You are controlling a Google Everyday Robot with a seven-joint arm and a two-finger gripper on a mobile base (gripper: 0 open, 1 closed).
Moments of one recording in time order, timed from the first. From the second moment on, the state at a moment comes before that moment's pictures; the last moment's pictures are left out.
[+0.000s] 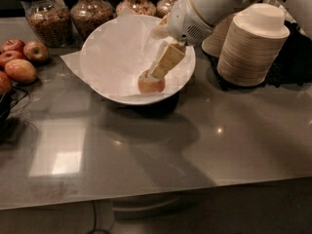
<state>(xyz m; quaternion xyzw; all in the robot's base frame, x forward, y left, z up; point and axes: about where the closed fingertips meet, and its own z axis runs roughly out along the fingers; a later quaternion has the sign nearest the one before) 0.580 -0.011 0.955 -0.68 0.65 0.14 0.32</state>
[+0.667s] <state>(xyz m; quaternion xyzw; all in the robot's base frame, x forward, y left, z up) 0.590 -0.003 0.926 -0.67 0.66 0.16 0.30</state>
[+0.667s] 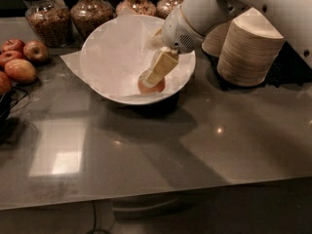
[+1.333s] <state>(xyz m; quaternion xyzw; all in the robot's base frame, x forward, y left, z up) 0.596 -0.006 0.897 -0.65 0.68 0.17 0.28</state>
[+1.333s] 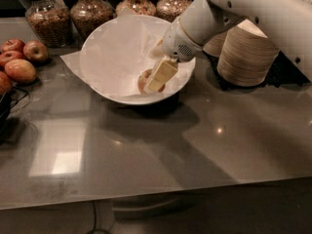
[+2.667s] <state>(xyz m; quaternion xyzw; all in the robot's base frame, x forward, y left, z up) 0.599 -0.011 0.860 -0.64 0.70 0.17 0.25</state>
